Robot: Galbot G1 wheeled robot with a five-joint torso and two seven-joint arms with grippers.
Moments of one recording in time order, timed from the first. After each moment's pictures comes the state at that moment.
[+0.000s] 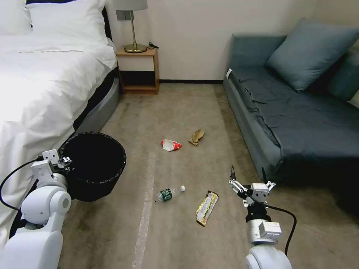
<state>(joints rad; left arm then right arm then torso) 1.20 -1.16 -0.76 -1.95 -0.52 0.59 -0.41 -1.59 1.42 0.42 2.08 -0.03 0.15 0.25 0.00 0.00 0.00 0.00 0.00</state>
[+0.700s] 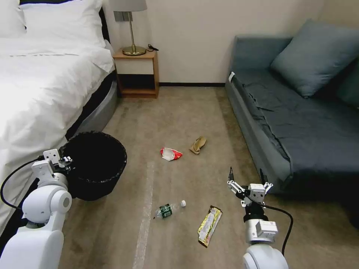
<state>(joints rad) 1.19 -1.16 -0.75 -1.94 -0.52 0.58 -0.41 -1.55 1.40 0.40 2.02 0.01 0.10 0.29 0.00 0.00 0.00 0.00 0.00</state>
